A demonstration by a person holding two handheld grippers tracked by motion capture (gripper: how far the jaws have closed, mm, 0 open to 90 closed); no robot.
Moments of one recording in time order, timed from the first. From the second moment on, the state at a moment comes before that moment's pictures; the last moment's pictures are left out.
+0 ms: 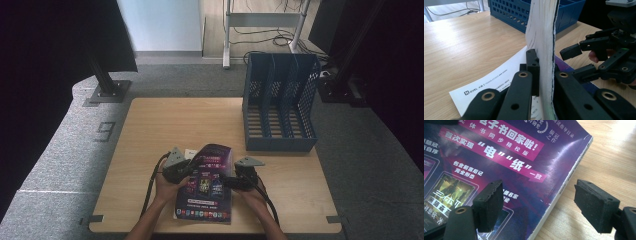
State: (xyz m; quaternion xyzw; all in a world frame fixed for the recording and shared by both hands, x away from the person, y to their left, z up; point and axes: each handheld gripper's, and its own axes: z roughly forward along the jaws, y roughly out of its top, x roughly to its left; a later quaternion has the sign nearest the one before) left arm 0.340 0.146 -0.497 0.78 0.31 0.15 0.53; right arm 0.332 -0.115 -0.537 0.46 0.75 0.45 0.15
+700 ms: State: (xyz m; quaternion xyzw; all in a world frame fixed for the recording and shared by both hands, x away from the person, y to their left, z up) left arm 0.325 0.144 -0.473 0.77 0.27 0.14 0.56; right arm 0.332 -0.120 -0.526 0.45 0.74 0.48 0.14
